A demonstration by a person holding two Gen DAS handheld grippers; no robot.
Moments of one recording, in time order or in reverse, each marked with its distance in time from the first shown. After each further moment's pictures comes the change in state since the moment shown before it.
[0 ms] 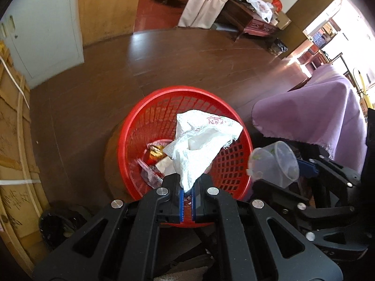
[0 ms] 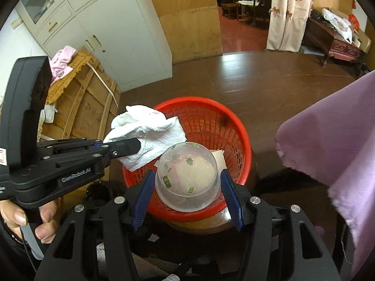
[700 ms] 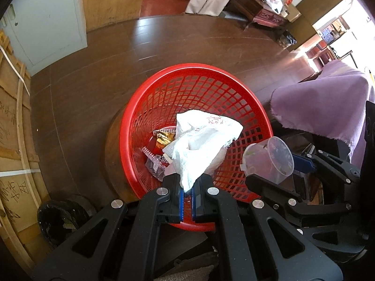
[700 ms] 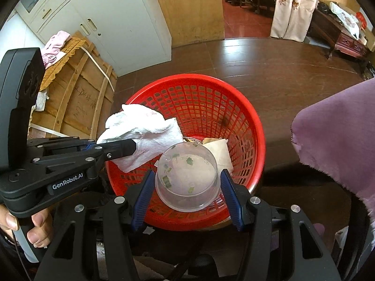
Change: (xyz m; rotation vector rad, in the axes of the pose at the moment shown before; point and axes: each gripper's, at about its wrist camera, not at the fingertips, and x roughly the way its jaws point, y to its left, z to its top) left arm 0.031 0.012 -0.001 -0.024 0.068 0.040; right arm 0.045 -0.004 0.001 -0.019 0.089 -0.011
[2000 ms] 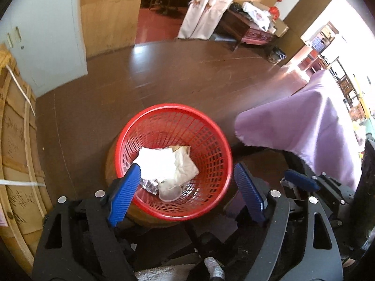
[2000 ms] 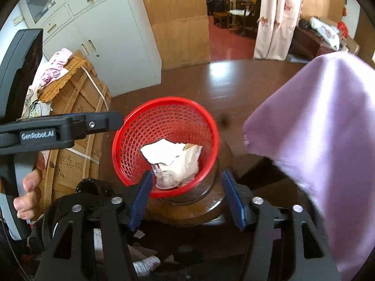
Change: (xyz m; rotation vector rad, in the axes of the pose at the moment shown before) left arm -0.079 -0.058 -0.004 0.054 -0.159 0.004; right arm -0.102 -0.016 -0.045 0.004 -0.176 -0.085
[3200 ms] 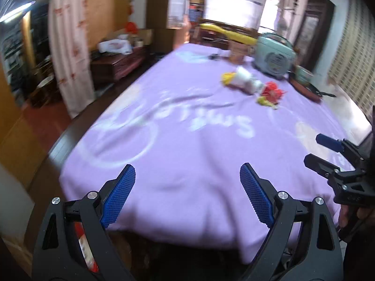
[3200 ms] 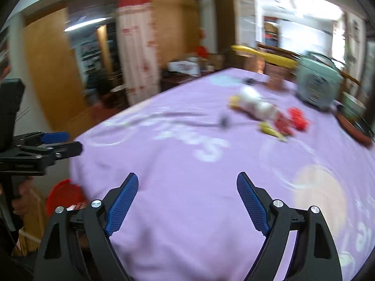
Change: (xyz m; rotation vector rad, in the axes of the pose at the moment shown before) left arm -0.035 -0.394 -0.034 0.760 -0.151 -0.314; right arm -0.305 -0.244 -0.213 0.545 -0.442 -0.506
